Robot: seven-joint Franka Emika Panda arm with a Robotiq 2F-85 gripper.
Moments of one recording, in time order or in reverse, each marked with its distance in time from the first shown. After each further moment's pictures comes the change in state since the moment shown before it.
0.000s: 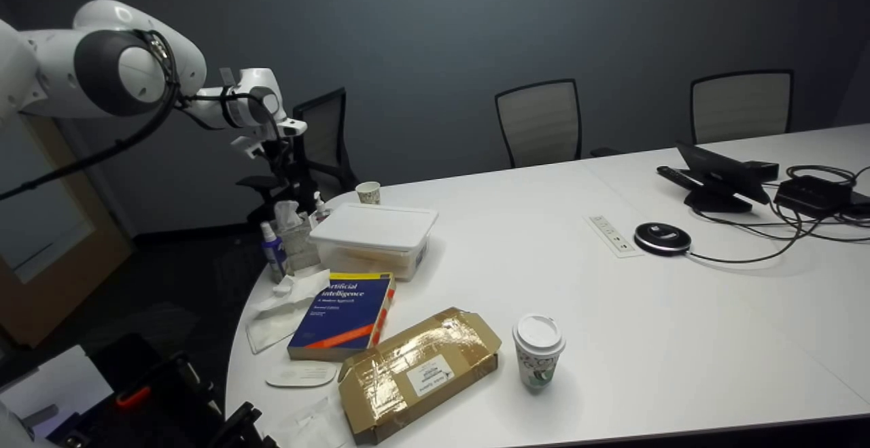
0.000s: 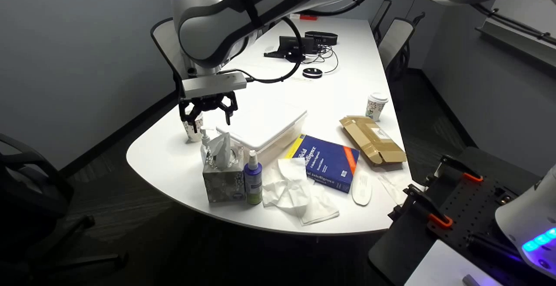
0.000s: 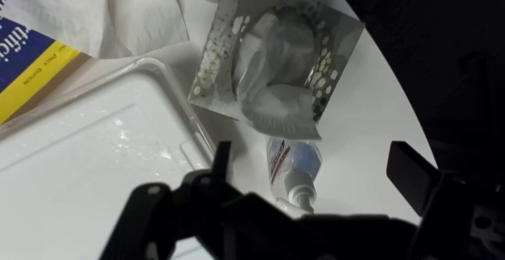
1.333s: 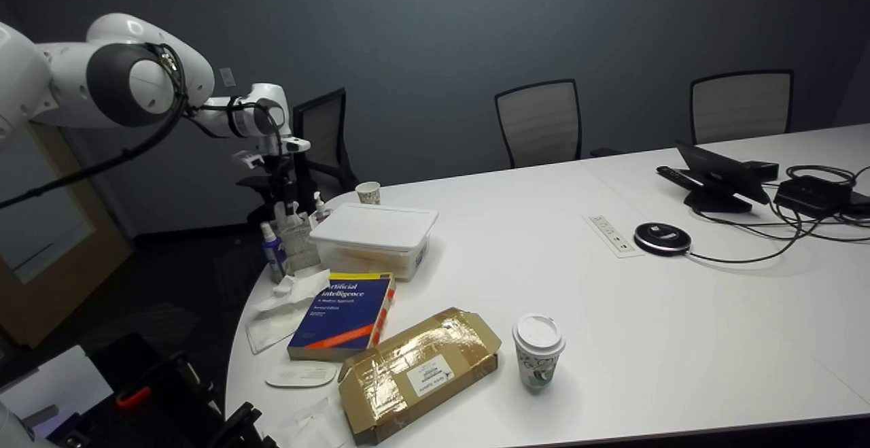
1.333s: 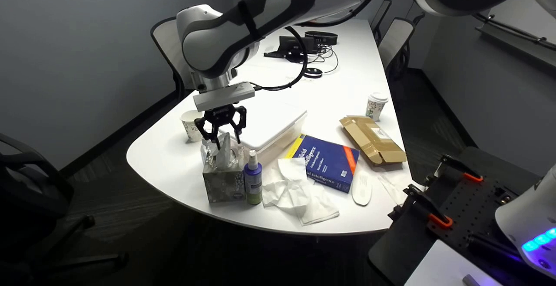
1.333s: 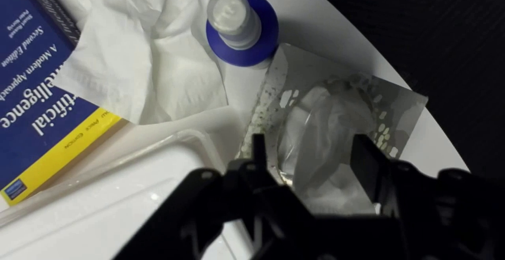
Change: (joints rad) arm -0.010 0.049 0.002 0.017 0.039 -0.151 -0.014
